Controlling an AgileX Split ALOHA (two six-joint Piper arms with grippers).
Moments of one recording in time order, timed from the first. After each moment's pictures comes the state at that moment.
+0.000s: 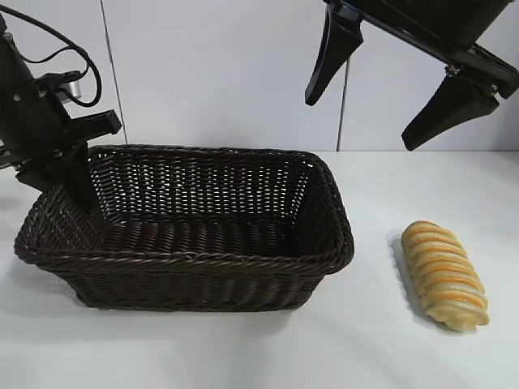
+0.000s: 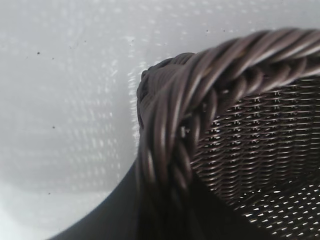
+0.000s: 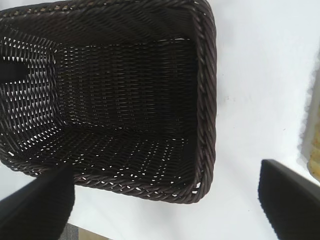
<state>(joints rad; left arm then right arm) -0.15 2.01 -1.40 -0.45 0.94 0.17 0.32 1.57 -1.27 0.35 0.92 0.16</state>
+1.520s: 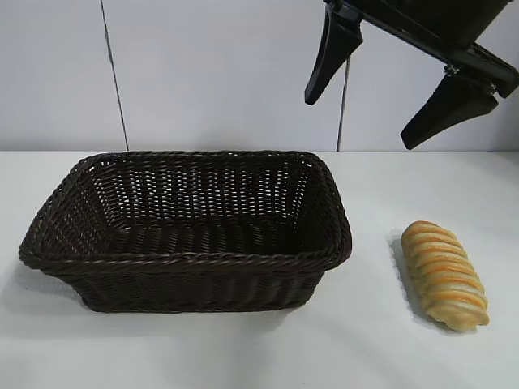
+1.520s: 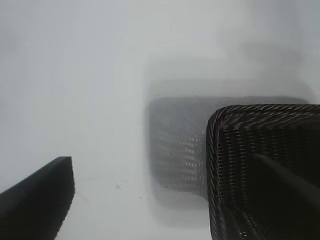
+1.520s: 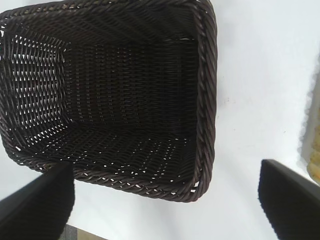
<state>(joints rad) 0.06 1.44 -1.63 0.11 1.20 0.00 0.32 1.57 -1.27 0.35 0.92 0.14</state>
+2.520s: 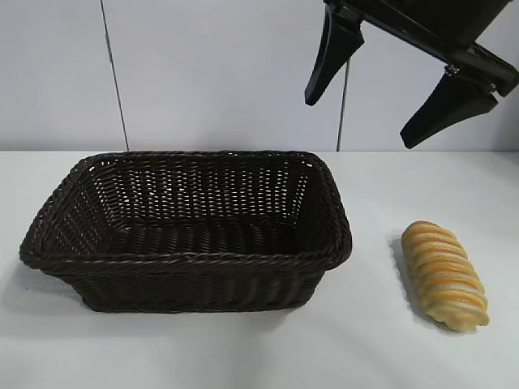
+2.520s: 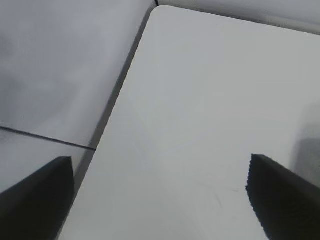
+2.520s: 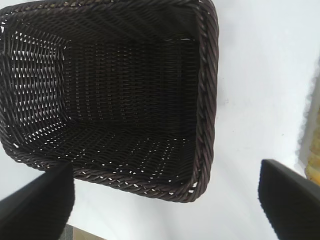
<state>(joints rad) 0.37 1.44 -1.63 -0.05 1.17 0.07 0.32 1.57 -1.27 0.35 0.92 0.12</state>
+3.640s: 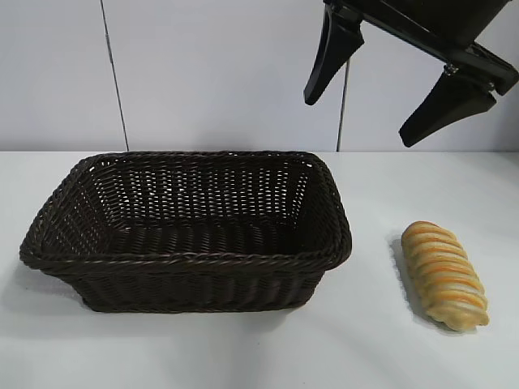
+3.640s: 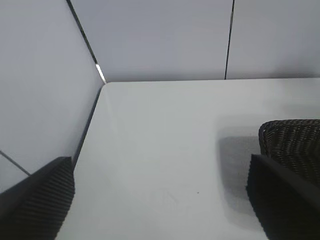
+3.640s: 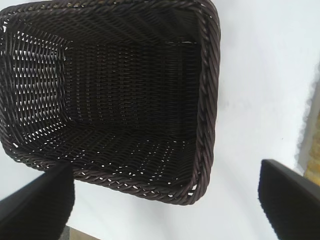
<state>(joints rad) -0.08 0.23 -0.89 0.07 1.15 -0.02 0.32 1.57 -1.27 0.35 0.89 0.11</state>
